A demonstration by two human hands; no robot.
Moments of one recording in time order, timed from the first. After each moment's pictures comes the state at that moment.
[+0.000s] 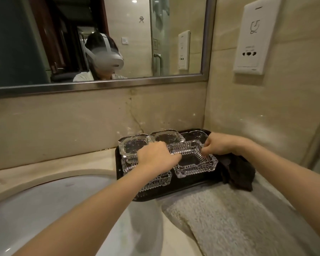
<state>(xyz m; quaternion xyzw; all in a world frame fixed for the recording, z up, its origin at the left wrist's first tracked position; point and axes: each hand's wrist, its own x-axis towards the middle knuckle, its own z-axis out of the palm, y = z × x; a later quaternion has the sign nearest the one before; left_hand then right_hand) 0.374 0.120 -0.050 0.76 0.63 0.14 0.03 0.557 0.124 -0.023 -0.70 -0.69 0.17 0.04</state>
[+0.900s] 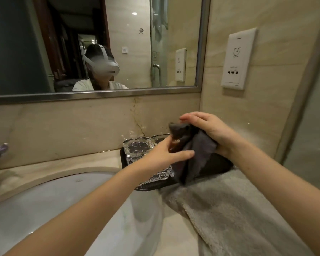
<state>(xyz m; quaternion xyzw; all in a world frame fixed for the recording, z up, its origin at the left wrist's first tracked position) 0.354 0.055 -0.021 0.71 0.35 0.35 0.50 0.507 0.038 0.028 -0.39 -0.61 0.44 0.54</state>
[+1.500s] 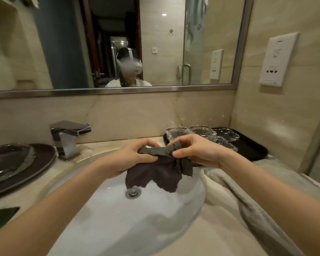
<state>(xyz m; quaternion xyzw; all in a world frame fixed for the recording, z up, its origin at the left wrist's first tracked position) 0.163 -0.040 -0.011 0.69 0.44 0.32 0.48 0.375 -0.018 -0.006 -0.37 -0.67 0.57 0.30</state>
